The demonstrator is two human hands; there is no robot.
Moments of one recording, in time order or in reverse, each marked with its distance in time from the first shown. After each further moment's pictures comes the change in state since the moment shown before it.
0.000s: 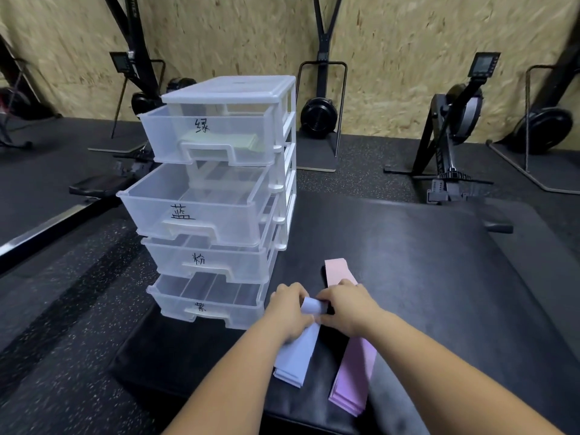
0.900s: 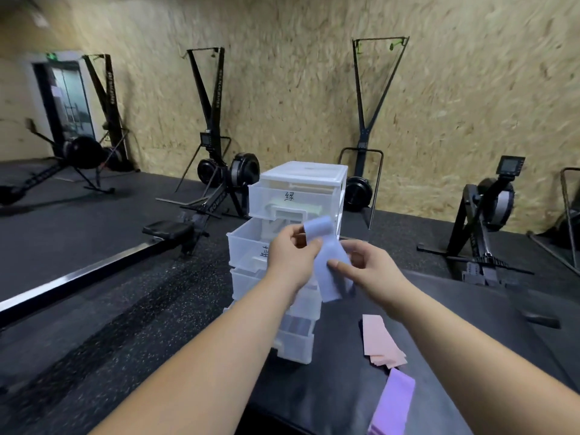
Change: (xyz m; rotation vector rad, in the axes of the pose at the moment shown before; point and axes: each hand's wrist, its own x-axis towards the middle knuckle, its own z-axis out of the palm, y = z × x) left_hand -0.132 0.063 -0.207 -0.954 0.627 0.225; right_hand -0.081 -0.137 -0.191 0.978 0.365 -0.275
